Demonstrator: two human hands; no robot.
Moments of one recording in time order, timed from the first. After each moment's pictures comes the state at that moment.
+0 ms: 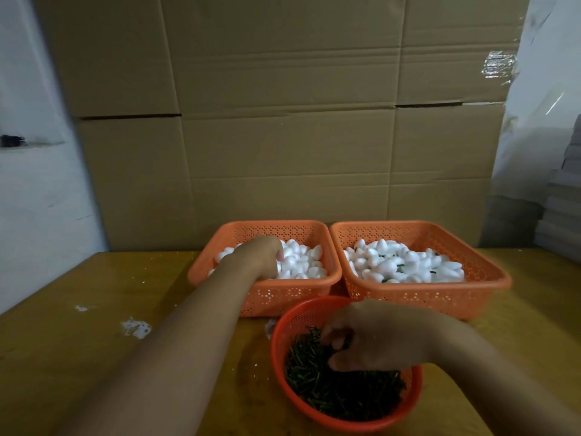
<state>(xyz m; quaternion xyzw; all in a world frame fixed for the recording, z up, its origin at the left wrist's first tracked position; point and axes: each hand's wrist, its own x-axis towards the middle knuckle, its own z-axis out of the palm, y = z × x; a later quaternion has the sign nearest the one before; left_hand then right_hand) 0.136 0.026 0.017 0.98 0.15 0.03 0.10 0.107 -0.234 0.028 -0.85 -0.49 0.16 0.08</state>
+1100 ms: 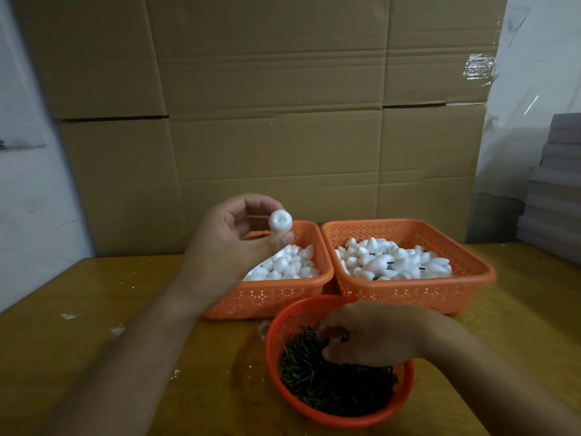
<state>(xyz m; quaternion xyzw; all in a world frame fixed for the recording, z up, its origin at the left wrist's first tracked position) 0.012 -0.038 0.073 0.74 -0.11 0.32 0.58 0.114 -0.235 0.019 -0.86 -0.48 0.17 0.07</state>
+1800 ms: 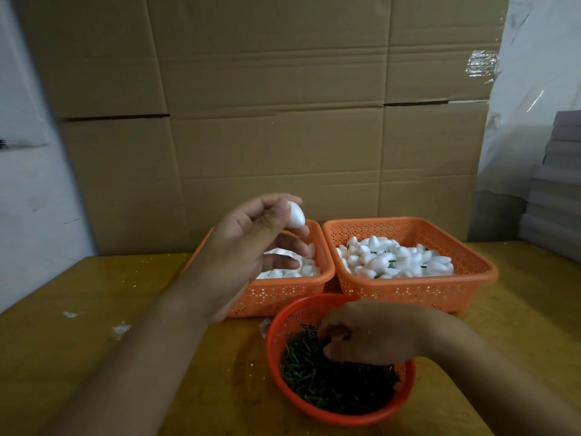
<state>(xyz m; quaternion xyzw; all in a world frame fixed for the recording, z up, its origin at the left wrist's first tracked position) 0.003 -0.056 0.078 0.68 -0.12 0.20 0.69 0.111 -0.236 0.023 -0.86 -0.48 0.17 0.07</state>
